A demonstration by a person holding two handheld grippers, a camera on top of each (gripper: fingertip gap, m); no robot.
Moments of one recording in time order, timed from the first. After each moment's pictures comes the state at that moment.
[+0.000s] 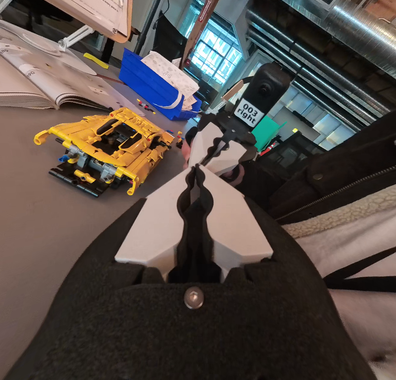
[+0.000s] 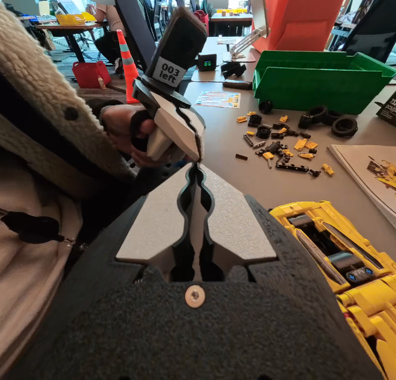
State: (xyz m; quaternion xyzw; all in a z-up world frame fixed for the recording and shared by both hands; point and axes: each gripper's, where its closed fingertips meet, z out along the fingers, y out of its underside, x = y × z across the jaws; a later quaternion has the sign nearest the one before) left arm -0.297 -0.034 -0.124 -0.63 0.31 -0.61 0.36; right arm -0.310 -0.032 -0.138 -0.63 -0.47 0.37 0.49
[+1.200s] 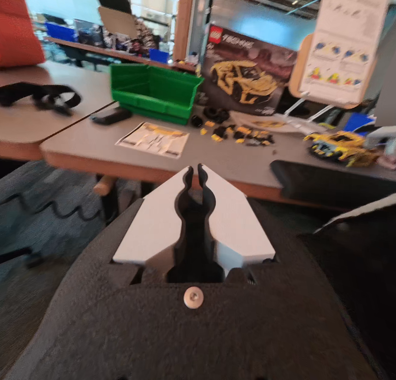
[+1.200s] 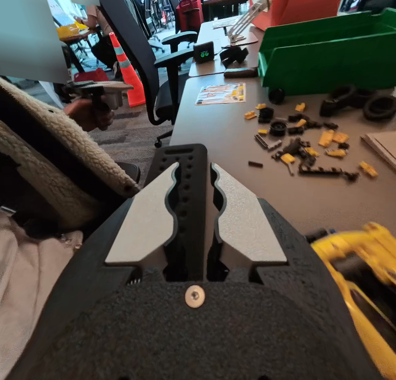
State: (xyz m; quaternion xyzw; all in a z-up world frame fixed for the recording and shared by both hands) left arm -0.729 -0.065 -0.177 -0.73 0.07 -0.20 0.65; right arm -0.363 -0.017 -0.144 -0.68 -0.43 0.40 0.45
